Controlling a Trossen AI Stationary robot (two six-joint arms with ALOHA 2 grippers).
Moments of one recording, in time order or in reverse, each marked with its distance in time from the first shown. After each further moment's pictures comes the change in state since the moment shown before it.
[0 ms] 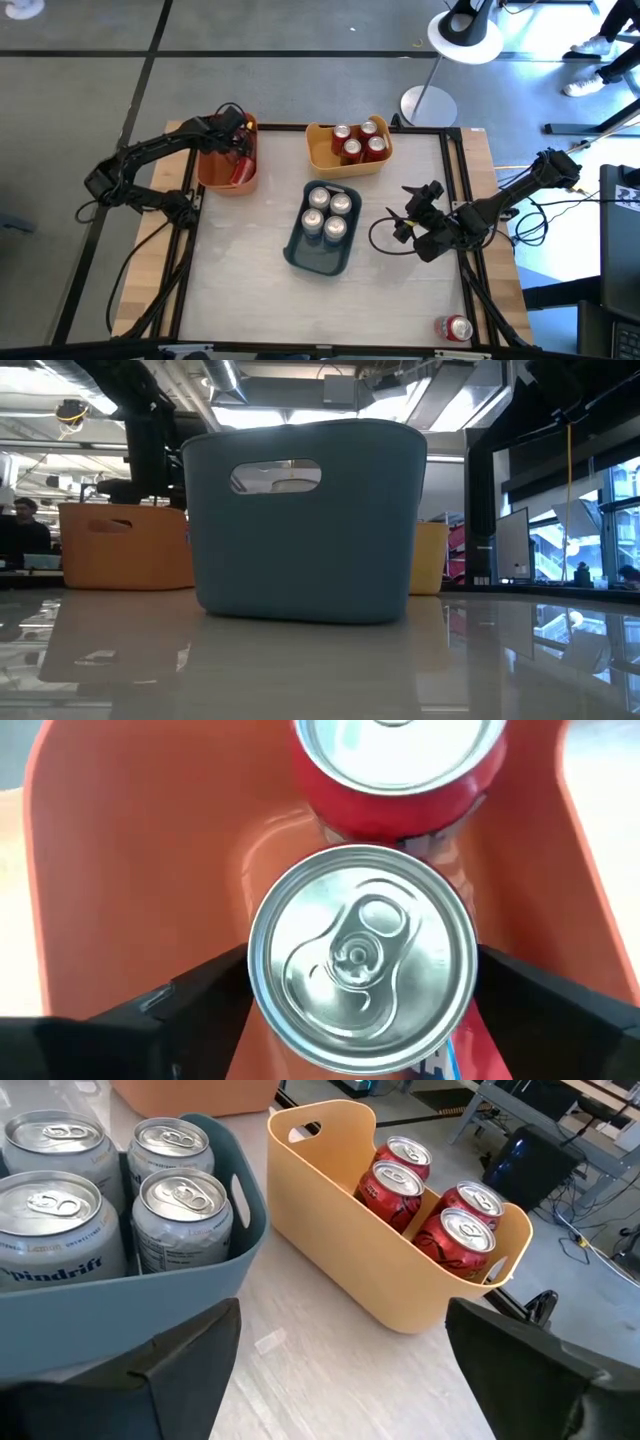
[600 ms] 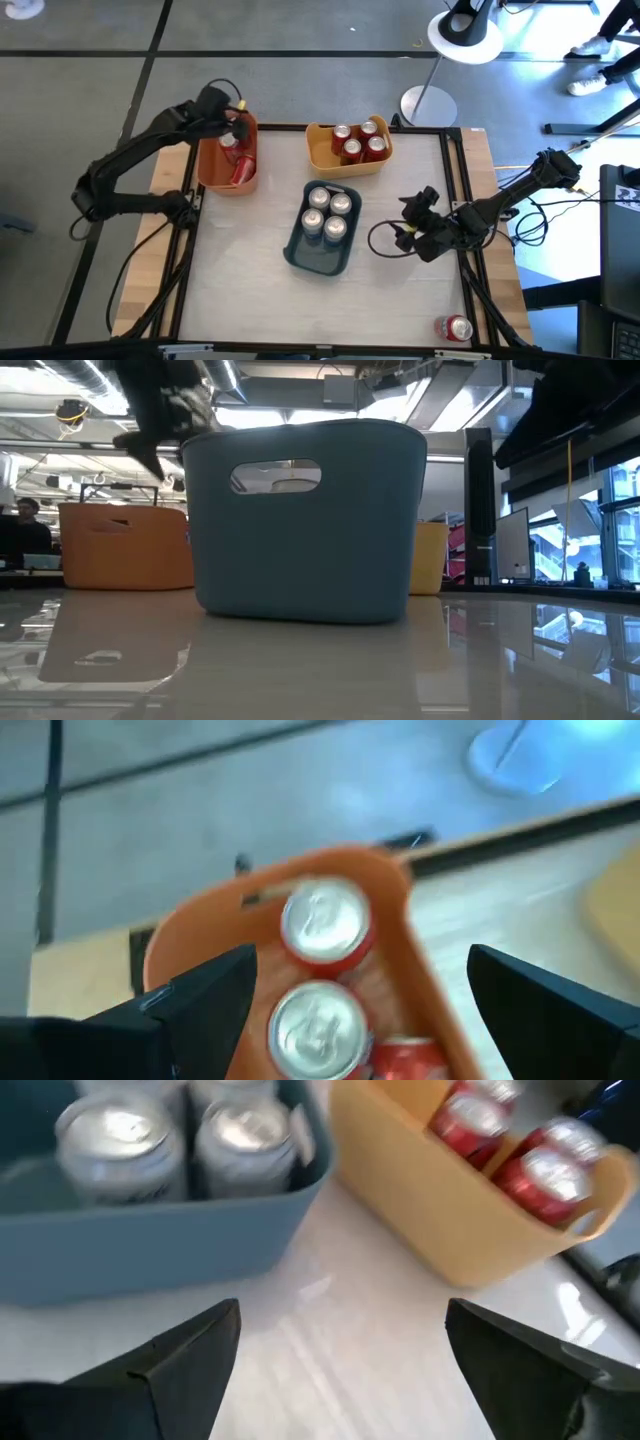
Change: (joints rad) left arm -0.014 -0.166 0.209 -0.040 0.018 0.167; right arm 0.000 0.000 0.000 0.003 -0.214 -0.009
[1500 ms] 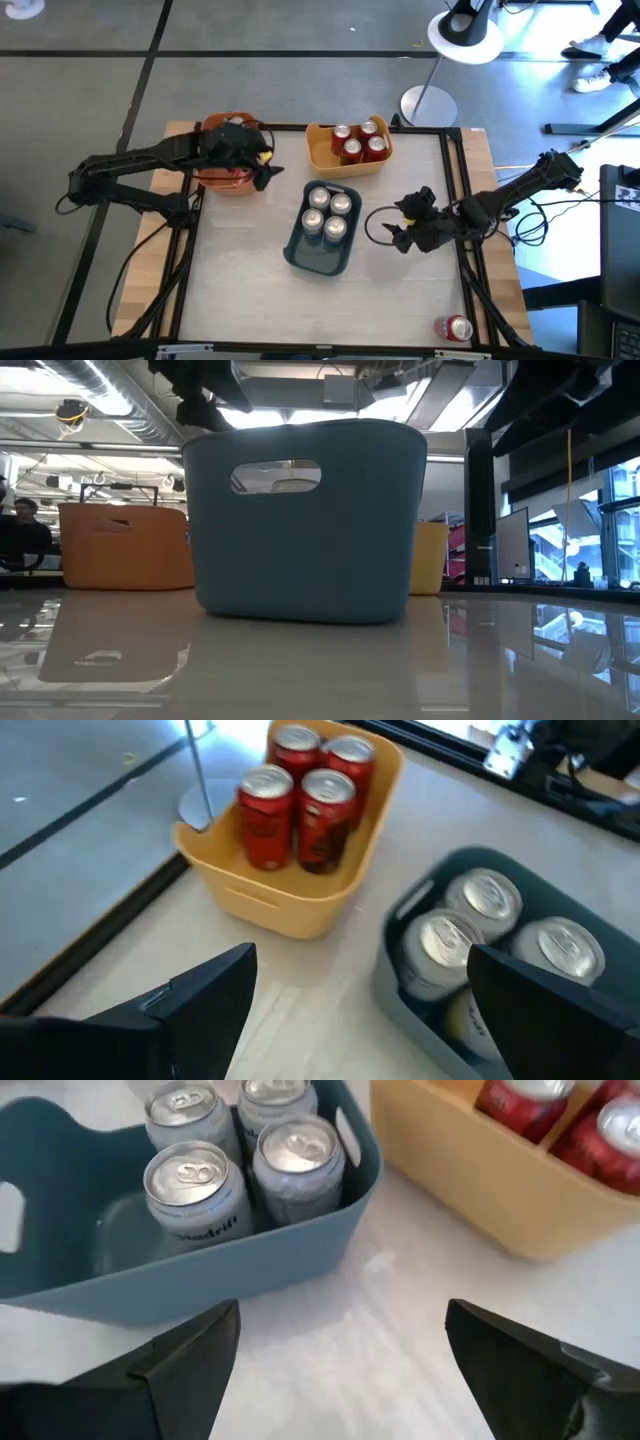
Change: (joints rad) left arm -0.554 -0.041 -0.007 0.224 0.220 0.102; right arm -0.065 0.000 0.112 -0.005 -0.184 0.077
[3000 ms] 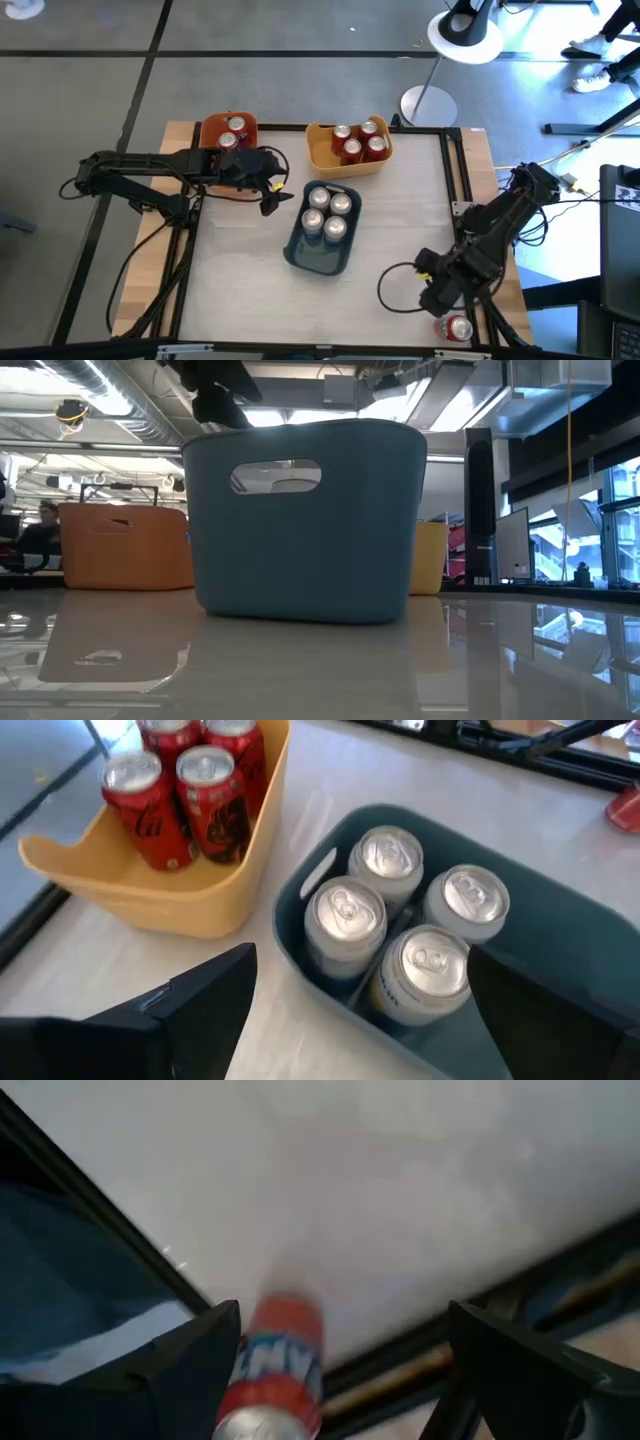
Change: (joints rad) left arm -0.203 0.094 -0.001 0.059 -0.004 0.017; right arm 0.341 0.370 0.437 -0.531 -0.768 0.597
